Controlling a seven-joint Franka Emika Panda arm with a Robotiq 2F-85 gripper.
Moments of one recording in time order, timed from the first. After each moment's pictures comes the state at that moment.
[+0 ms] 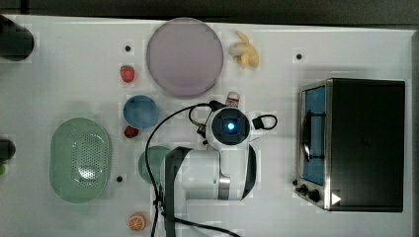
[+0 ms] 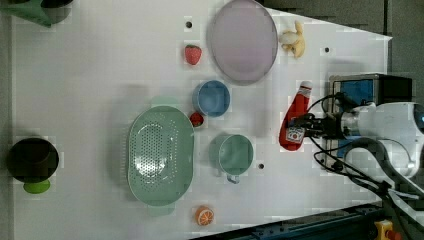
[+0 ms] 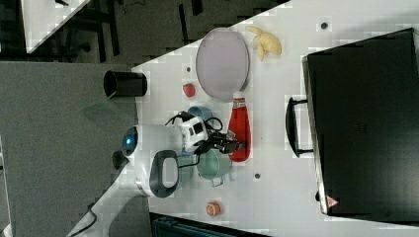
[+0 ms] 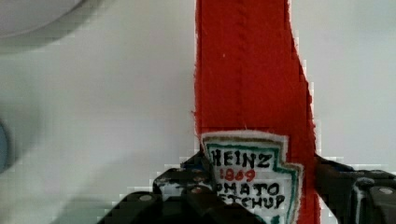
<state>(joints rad) -0.09 0.16 0.05 -2.41 -0.03 0.89 -0.39</state>
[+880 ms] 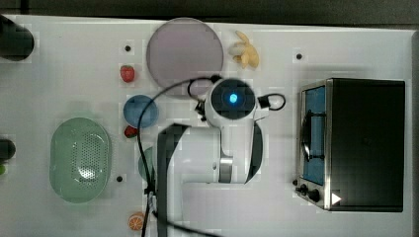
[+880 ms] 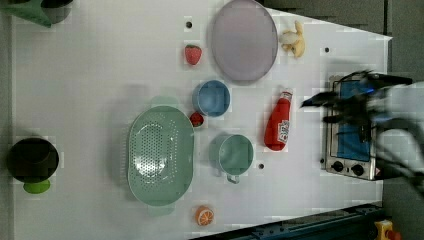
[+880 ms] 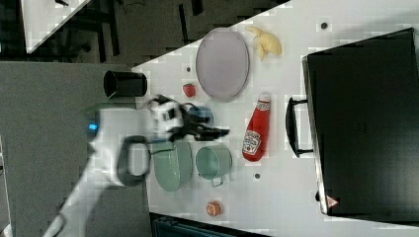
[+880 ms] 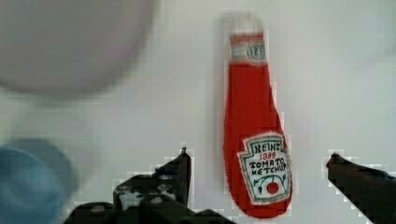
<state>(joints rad) -0.08 0.10 0.05 -2.19 -0.02 0.65 -0.30</state>
